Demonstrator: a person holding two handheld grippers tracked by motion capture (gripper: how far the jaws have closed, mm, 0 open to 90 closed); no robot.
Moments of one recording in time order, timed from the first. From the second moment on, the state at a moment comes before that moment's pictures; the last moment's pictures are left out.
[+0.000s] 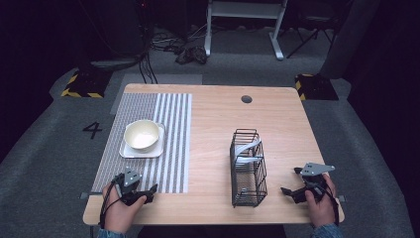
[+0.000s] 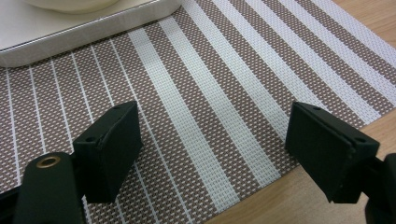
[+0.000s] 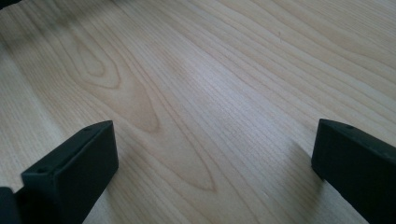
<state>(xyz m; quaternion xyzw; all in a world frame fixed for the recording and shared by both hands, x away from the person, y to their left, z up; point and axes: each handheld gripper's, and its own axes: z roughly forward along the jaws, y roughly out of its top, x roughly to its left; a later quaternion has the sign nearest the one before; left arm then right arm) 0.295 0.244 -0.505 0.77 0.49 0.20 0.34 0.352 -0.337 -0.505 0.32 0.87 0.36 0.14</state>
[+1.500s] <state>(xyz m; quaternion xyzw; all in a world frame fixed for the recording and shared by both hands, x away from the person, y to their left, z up) 0.281 0.239 -0.459 0.75 0.47 0.21 0.41 0.352 -0.337 -0.505 0.32 0.87 0.36 0.14</state>
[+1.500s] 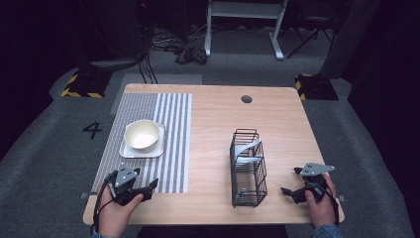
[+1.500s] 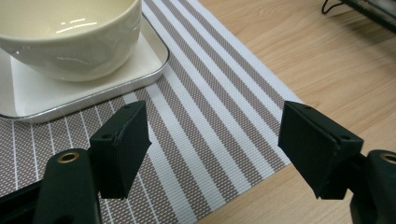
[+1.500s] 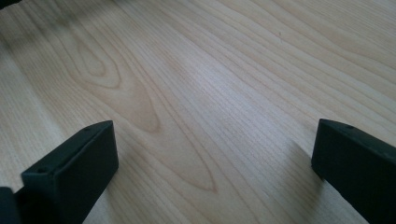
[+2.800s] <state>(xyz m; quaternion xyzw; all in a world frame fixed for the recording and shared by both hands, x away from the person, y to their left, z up) 0.263 0.167 -0.384 0.76 0.38 0.25 0.47 0.351 -0.337 -0.505 0.32 0.87 0.36 0.14</state>
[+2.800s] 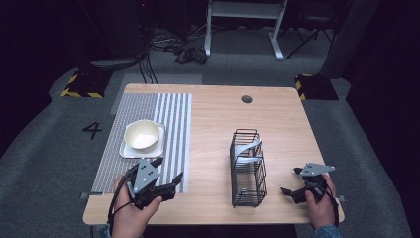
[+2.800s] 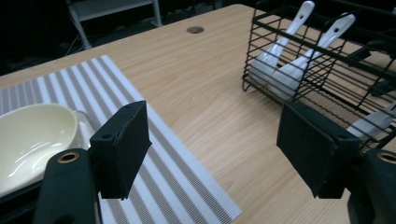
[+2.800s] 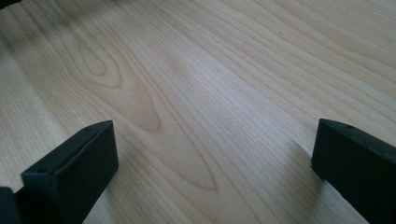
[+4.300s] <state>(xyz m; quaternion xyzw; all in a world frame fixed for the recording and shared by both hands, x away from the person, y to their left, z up) 0.251 0.057 -0.368 0.79 0.22 0.15 0.55 0.351 -0.337 -0.505 0.32 0.87 0.36 0.14</state>
